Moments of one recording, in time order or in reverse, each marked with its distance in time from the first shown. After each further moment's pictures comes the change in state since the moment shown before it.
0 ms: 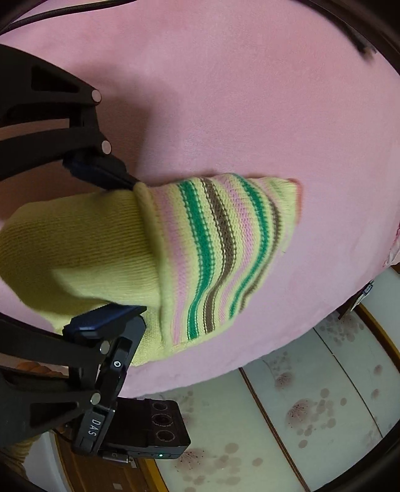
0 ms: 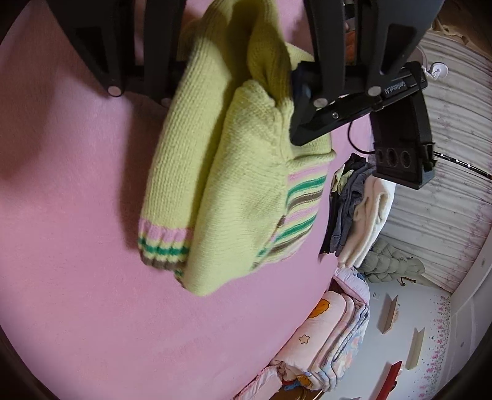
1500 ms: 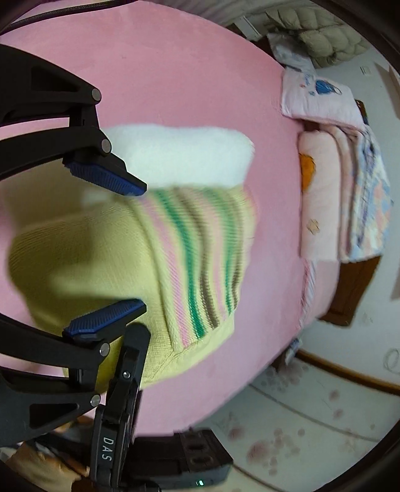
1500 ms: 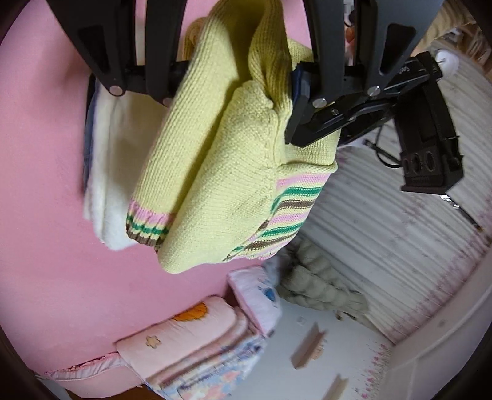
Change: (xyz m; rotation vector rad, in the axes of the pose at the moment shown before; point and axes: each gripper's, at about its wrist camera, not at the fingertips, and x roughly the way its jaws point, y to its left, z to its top) left arm -0.347 0.299 0.236 0.197 -0.269 0.359; right arm 0.304 0.449 0.131 -0.280 -0.029 0.044
